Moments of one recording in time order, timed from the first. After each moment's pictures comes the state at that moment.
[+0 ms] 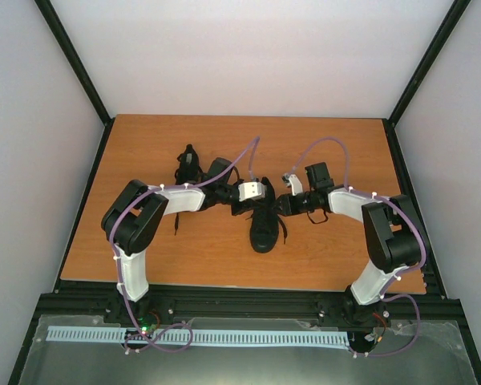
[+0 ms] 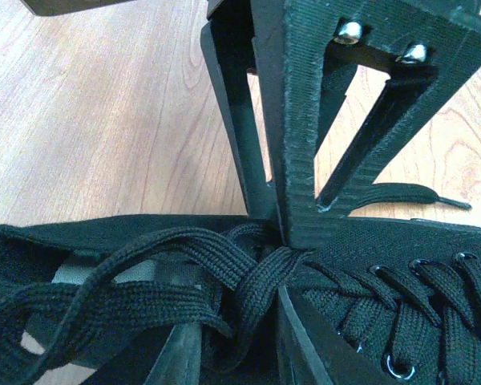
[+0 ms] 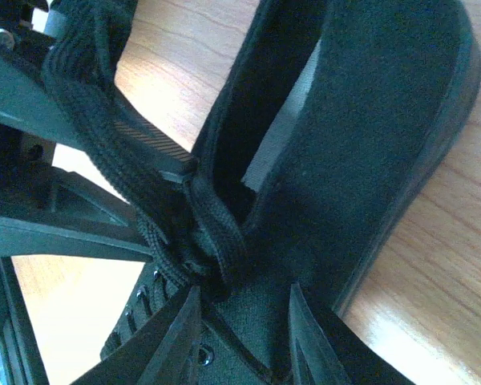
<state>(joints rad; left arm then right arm) -0.59 1.92 1.07 0.10 0.68 0.64 0.30 1.69 0.86 -0.19 -0.74 0.09</state>
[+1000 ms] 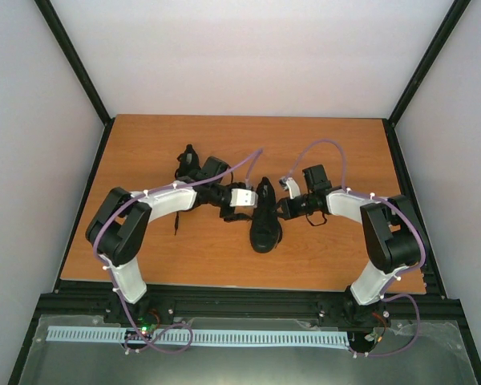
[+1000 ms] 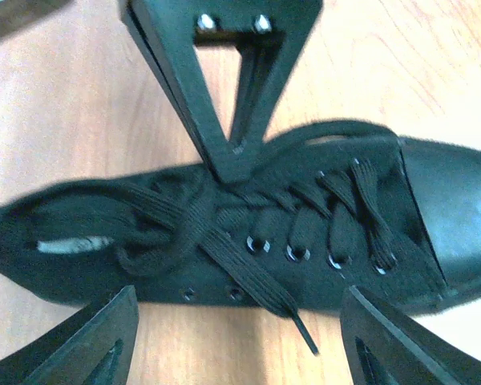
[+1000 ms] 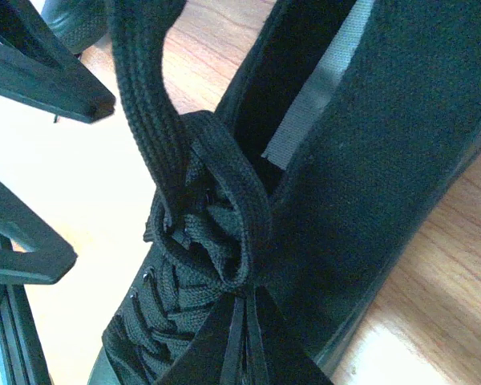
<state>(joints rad) -0.57 1.79 1.07 -0.18 0.67 0.91 0.32 1.69 0.85 -0.21 -0.75 0.05</state>
